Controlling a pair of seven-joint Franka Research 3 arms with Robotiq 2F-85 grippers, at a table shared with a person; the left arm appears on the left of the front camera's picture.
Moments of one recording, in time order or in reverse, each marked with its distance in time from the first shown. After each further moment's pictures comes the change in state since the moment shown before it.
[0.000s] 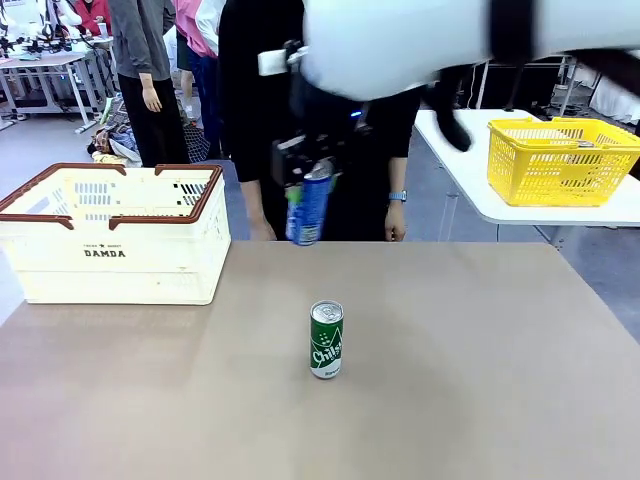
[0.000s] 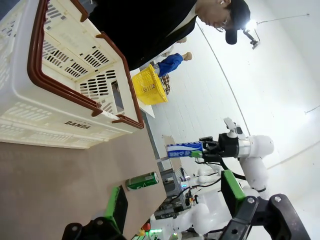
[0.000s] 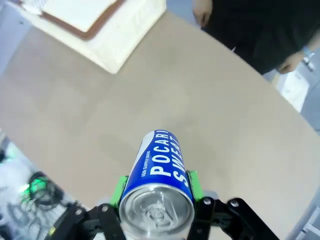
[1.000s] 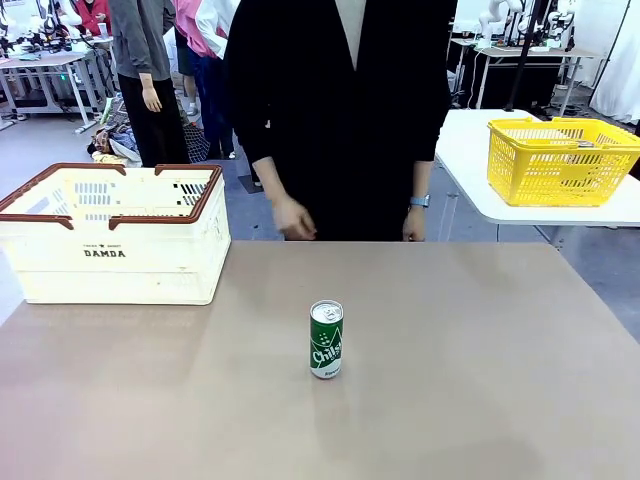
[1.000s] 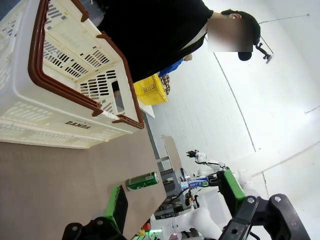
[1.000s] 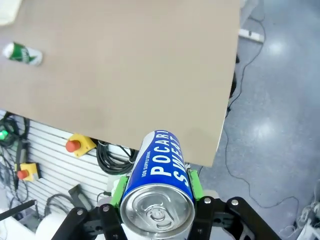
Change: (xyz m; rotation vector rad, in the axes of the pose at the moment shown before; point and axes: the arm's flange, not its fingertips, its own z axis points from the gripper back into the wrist) left arm 0.000 0.001 0.000 0.001 -0.001 0.001; right arm -0.434 -0.307 0.153 0.010 0.051 -0.372
